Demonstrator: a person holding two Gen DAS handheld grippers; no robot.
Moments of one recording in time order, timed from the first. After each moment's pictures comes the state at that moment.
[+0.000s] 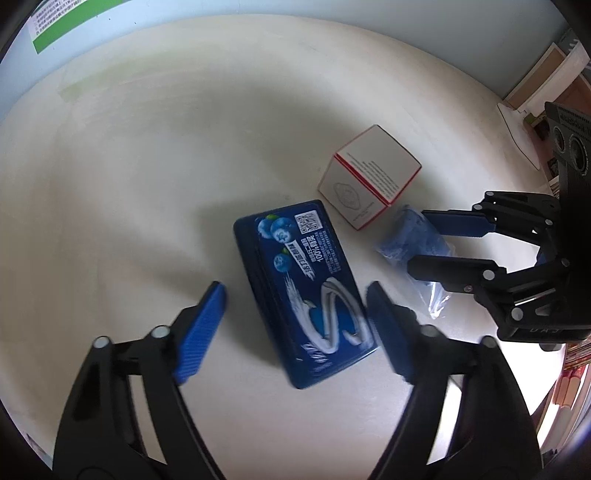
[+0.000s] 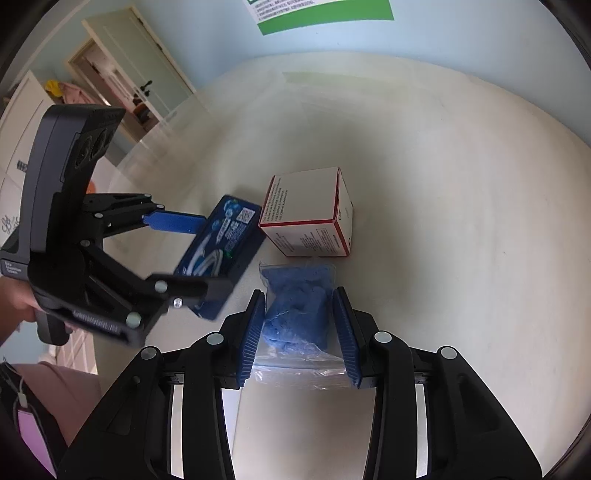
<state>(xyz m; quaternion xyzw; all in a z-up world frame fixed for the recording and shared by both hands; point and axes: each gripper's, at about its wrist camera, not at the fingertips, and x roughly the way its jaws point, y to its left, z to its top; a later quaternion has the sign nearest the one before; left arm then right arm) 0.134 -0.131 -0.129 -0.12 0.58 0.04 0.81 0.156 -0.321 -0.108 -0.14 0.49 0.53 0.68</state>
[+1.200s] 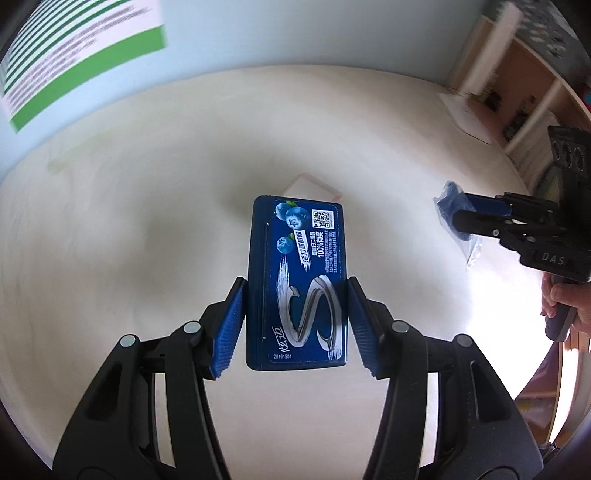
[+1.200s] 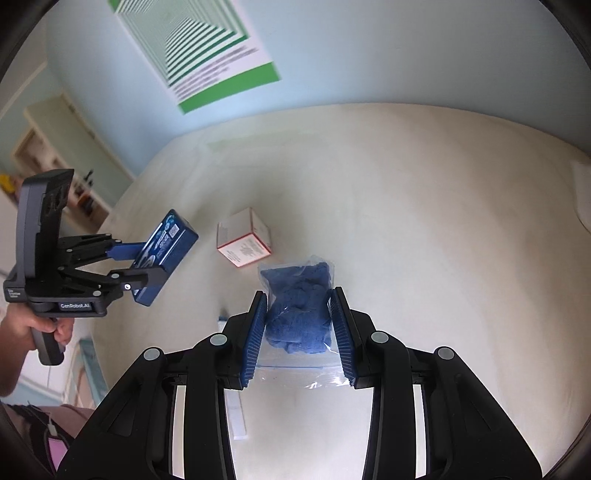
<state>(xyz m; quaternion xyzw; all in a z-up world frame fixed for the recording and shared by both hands) 0.135 -0.160 -0.062 -0.03 0.54 -0.04 0.84 0.130 -0.421 -0.065 0.00 0.47 0.37 0.80</state>
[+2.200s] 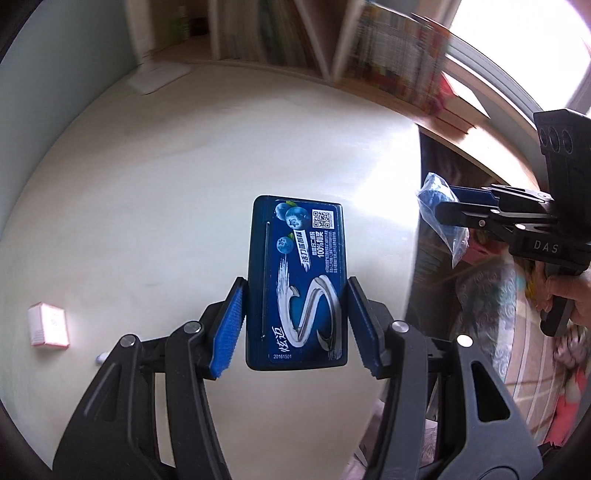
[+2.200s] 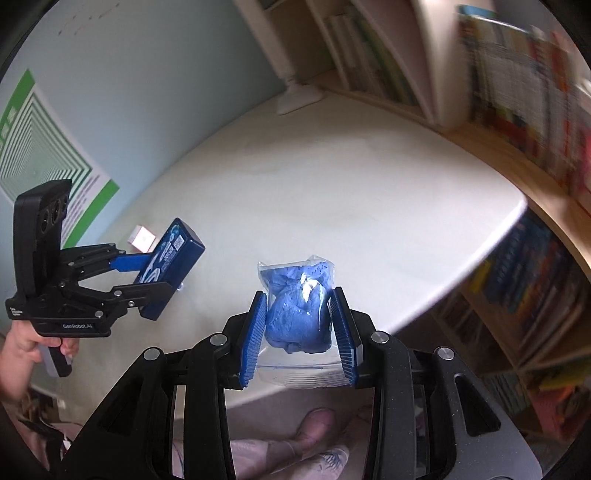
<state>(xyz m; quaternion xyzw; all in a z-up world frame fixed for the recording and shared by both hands) 0.030 -0.368 -0.057 0.22 0.49 -0.44 0.72 -0.157 -0.605 -0.066 0.23 0.42 -0.02 0.88</state>
